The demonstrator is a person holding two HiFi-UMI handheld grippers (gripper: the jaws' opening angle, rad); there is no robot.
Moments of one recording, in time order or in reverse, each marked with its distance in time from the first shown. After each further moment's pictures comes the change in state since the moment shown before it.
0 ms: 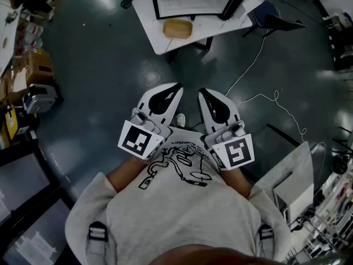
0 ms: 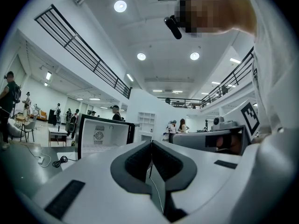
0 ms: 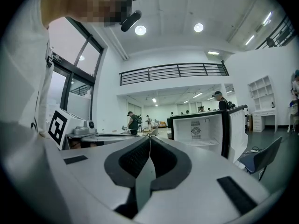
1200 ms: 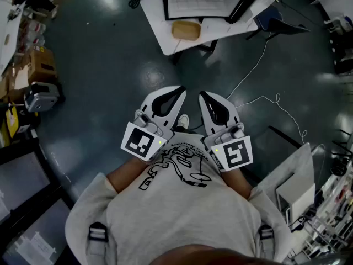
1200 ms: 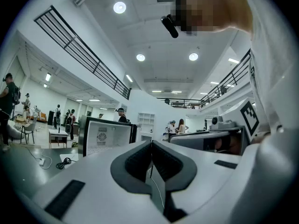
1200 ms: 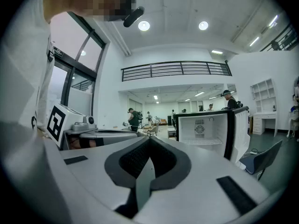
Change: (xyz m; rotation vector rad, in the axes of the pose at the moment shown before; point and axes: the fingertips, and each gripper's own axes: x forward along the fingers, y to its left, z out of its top) left arm -0.036 0.020 0.005 -0.004 -0.009 -0.008; right arm 0.024 0.041 -0.004 -0.037 0.040 -0.002
